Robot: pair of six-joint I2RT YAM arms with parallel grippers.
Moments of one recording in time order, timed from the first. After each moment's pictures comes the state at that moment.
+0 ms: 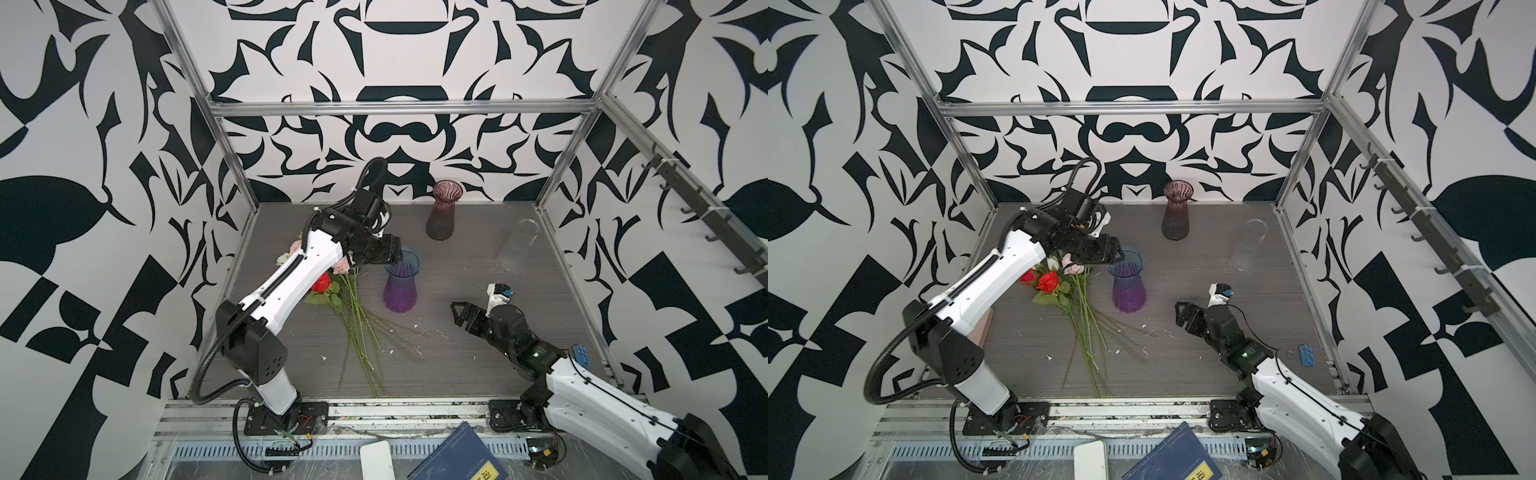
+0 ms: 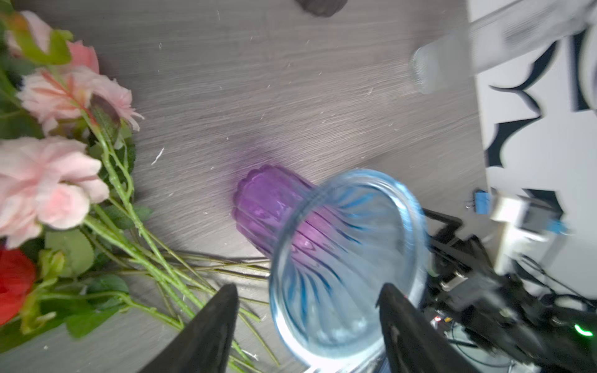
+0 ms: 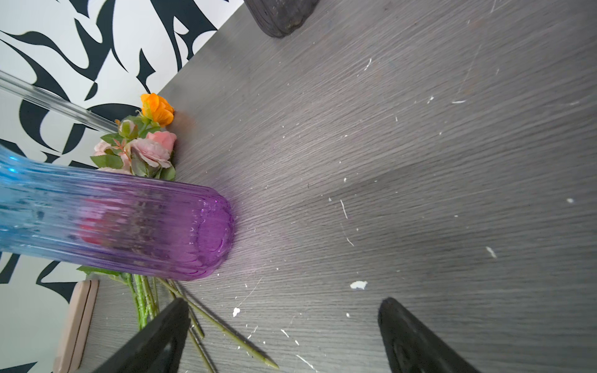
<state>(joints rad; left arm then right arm) -0.61 1.60 1.70 -1.02 0.25 -0.43 0.58 0.80 0.26 -0.04 0.11 0.89</state>
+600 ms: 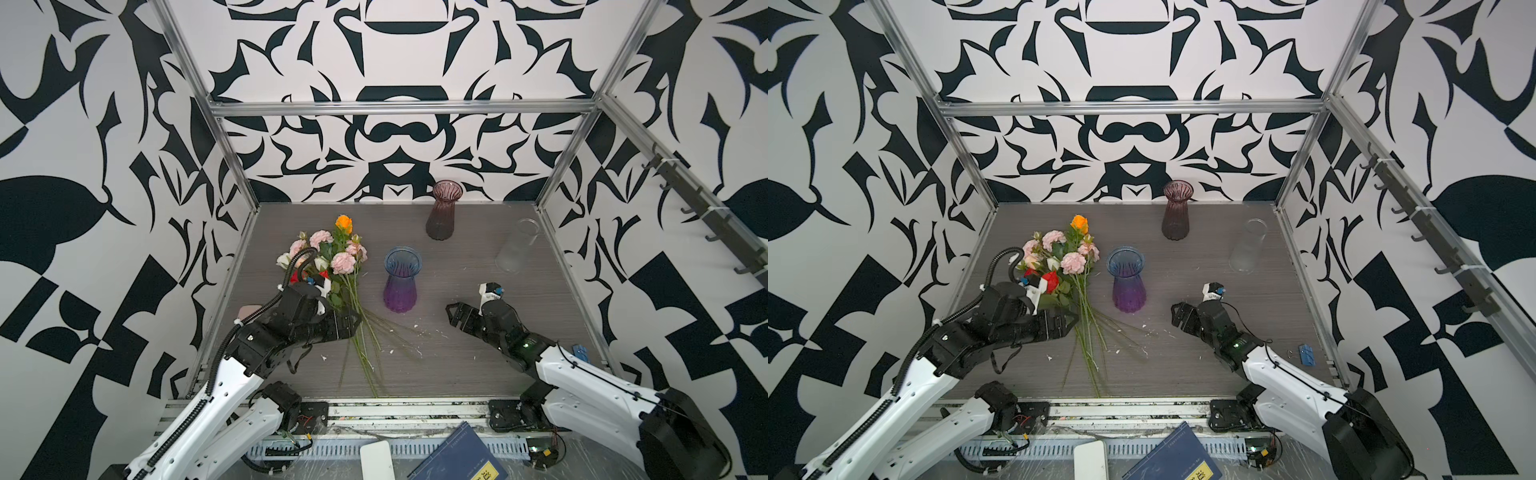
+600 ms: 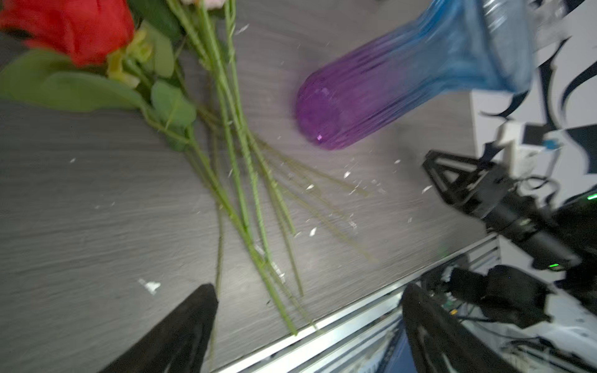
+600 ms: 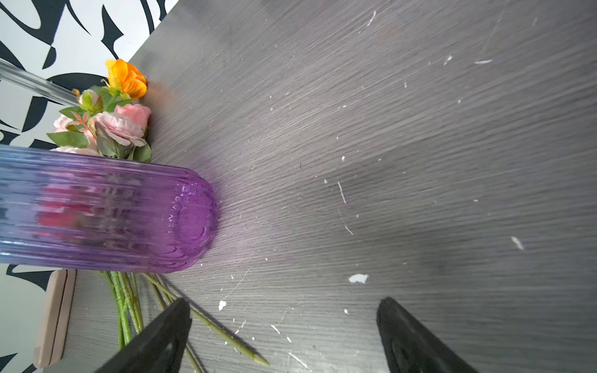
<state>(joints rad) -0.60 0.72 0.78 -0.92 0.17 -0.69 0.58 0.95 0.31 -0.02 0.06 0.89</state>
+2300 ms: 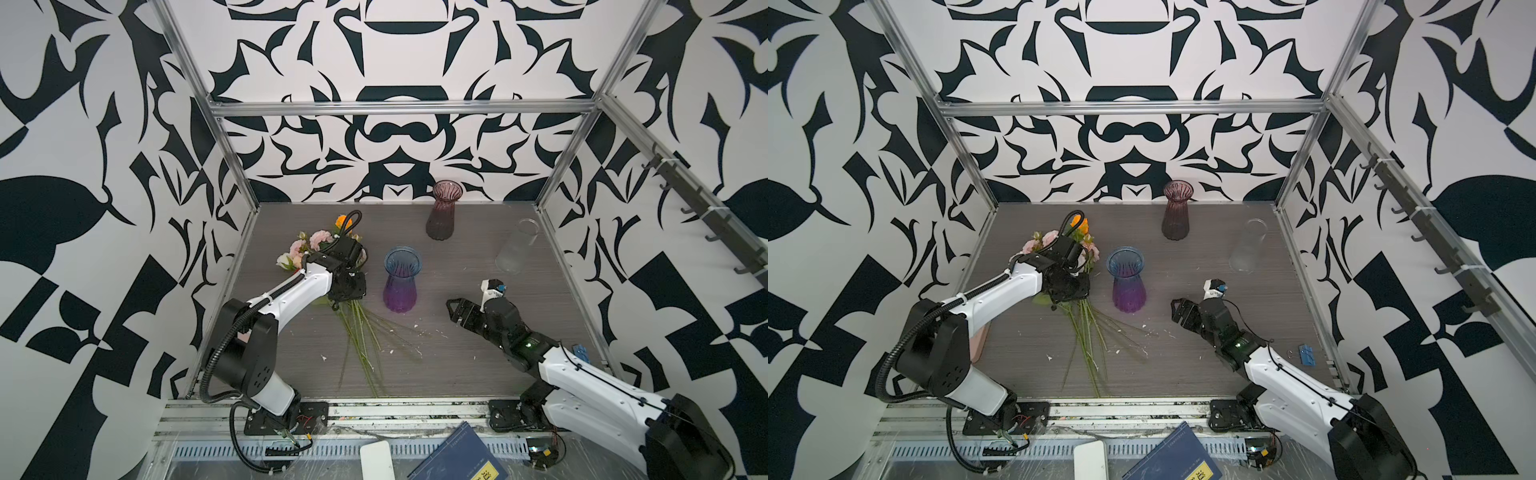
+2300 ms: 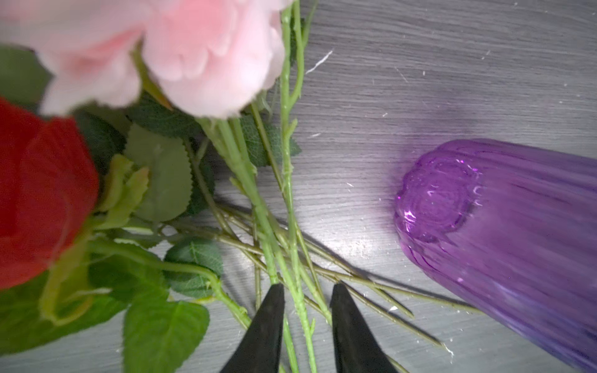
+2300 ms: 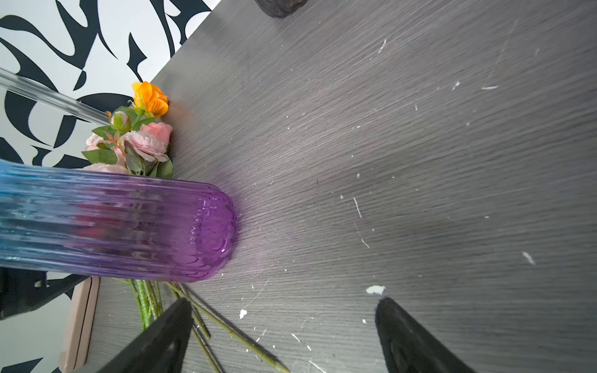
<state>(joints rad) -0.48 1.58 1.10 -0.74 0.06 -0.52 0.58 0.91 0.32 -0.02 0.07 0.91</state>
